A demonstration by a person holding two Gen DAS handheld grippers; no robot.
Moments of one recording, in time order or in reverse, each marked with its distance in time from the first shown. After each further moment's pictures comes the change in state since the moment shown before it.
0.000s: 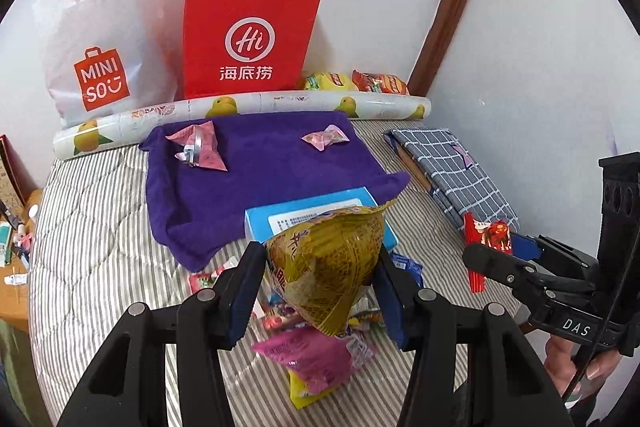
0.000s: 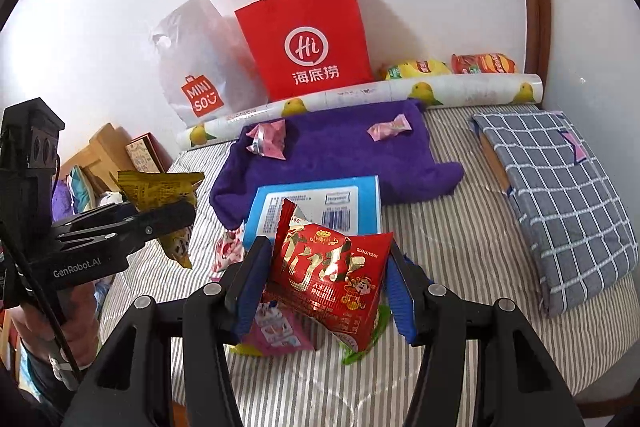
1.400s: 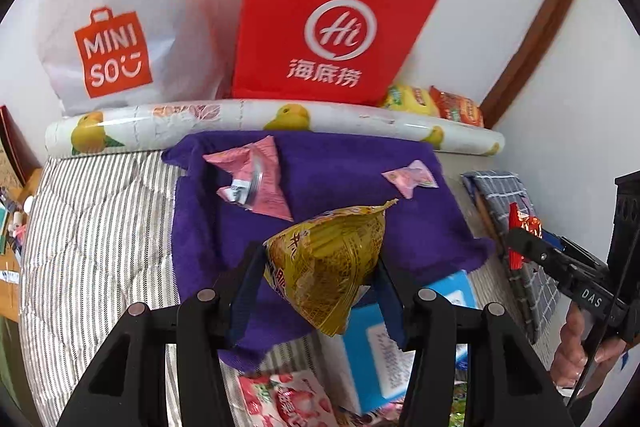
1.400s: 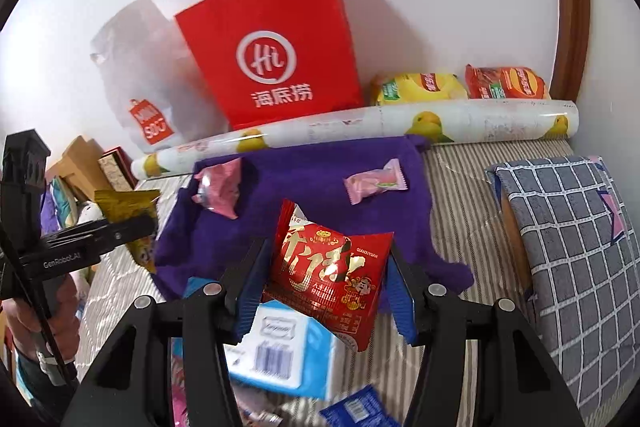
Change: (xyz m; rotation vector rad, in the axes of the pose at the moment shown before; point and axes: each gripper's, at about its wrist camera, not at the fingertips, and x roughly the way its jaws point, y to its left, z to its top) left arm 0.098 0.089 0.072 -0.168 0.064 0.076; right arm 0.121 -0.051 0.100 -0.003 0.046 -0.014
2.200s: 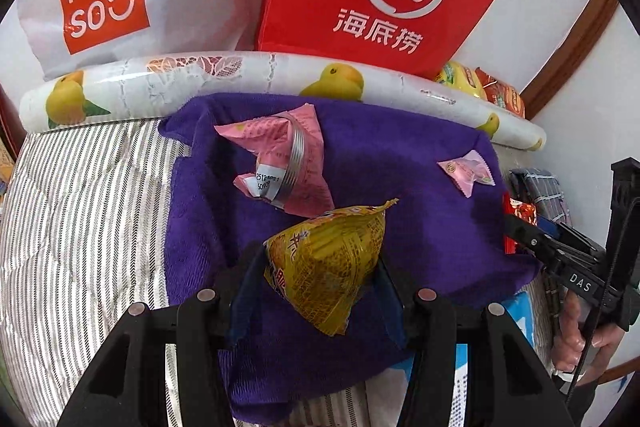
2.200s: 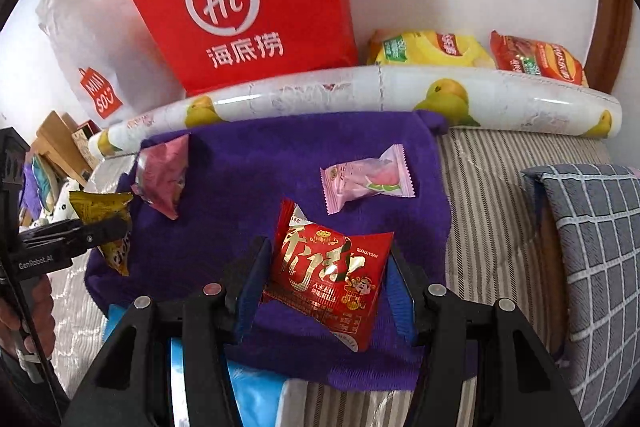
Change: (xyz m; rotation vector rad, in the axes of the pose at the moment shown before) left arm 0.071 0.030 0.009 -0.052 0.106 0.045; right arm 0.101 -0.018 0.019 -0.057 0.127 -0.021
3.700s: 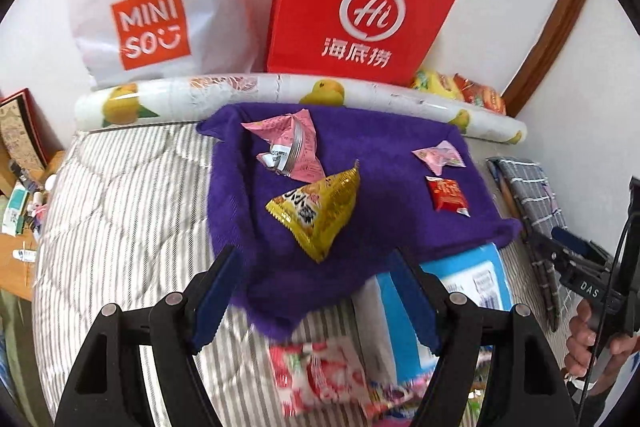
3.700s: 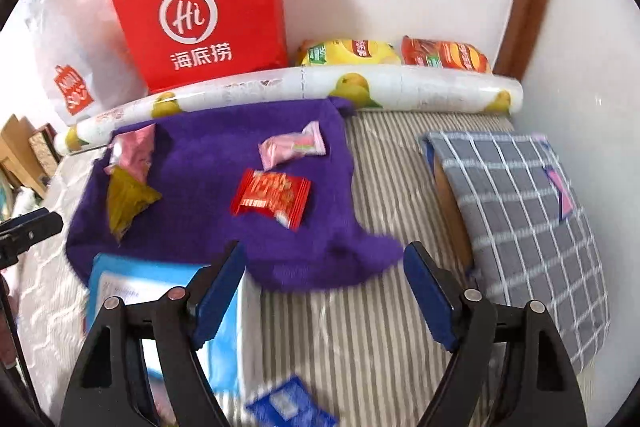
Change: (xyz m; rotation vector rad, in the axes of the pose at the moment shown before) left arm -0.084 -0.011 -0.049 0.040 -0.095 0.035; right arm -0.096 -0.002 -0.059 0.082 -0.047 -0.215
